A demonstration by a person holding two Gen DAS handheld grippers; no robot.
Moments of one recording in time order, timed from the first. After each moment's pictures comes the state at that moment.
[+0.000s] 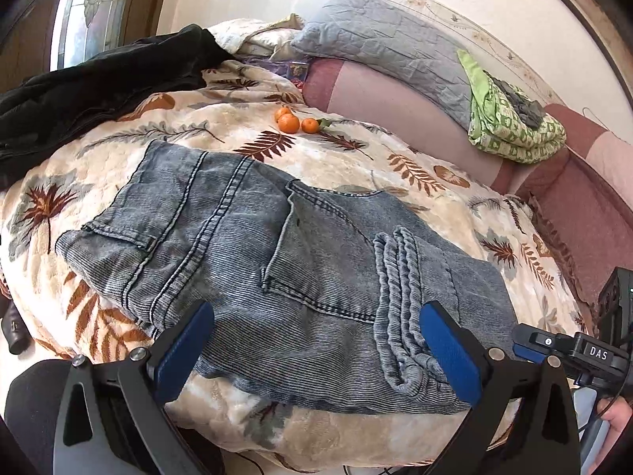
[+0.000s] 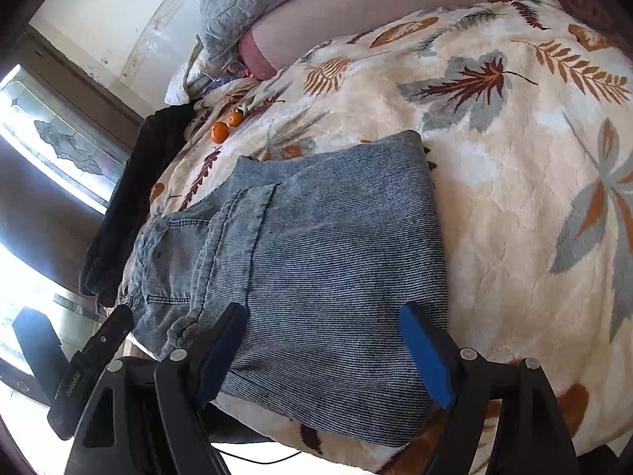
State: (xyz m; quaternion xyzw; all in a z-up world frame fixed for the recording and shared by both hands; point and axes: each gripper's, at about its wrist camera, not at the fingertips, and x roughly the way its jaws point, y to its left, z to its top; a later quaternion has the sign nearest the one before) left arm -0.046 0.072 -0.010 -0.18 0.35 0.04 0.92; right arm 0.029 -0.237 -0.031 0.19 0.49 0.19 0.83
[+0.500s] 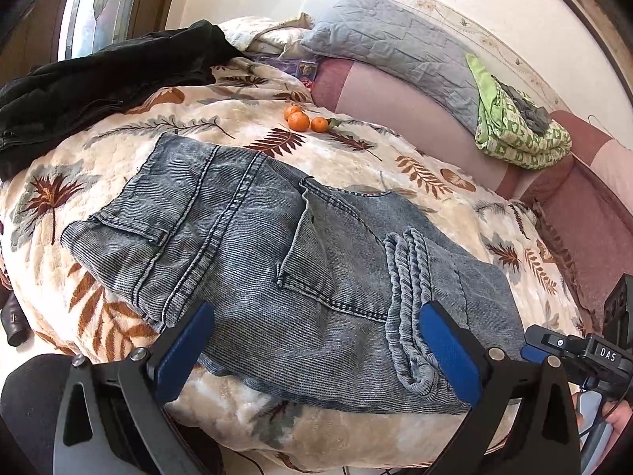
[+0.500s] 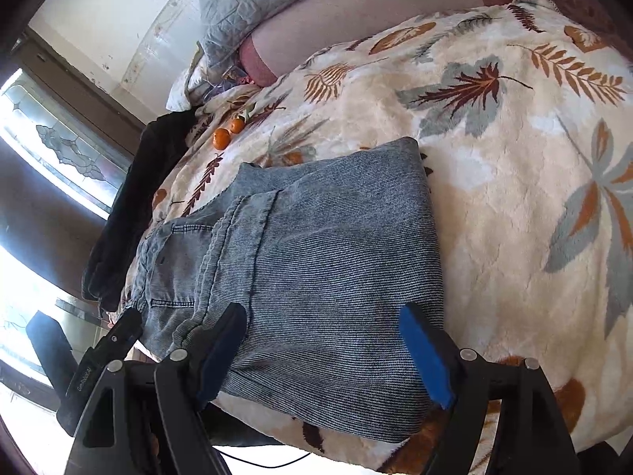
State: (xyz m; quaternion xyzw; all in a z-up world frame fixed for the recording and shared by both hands) left arm -0.049 0.076 -0.013 -0.18 0.35 0.04 0.92; right arm 0.026 -0.242 -0.028 0.20 0.48 0.19 0.83
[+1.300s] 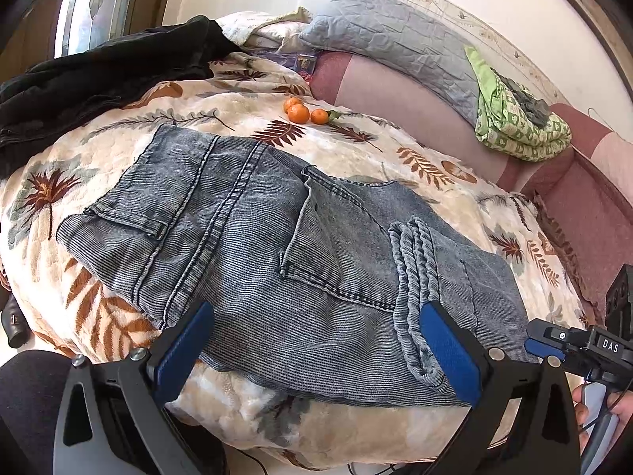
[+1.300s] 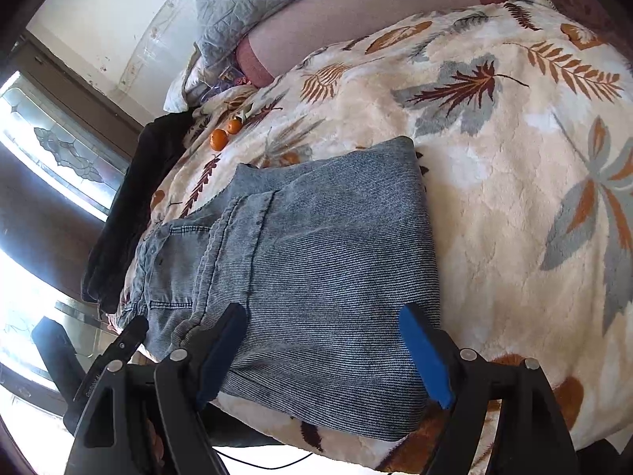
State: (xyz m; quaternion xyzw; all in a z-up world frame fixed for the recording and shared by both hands) left arm -0.049 0.077 -0.021 -0.18 0.36 0.04 0.92; right arm 0.027 -0.240 -0.033 0.19 0.49 0.19 0.83
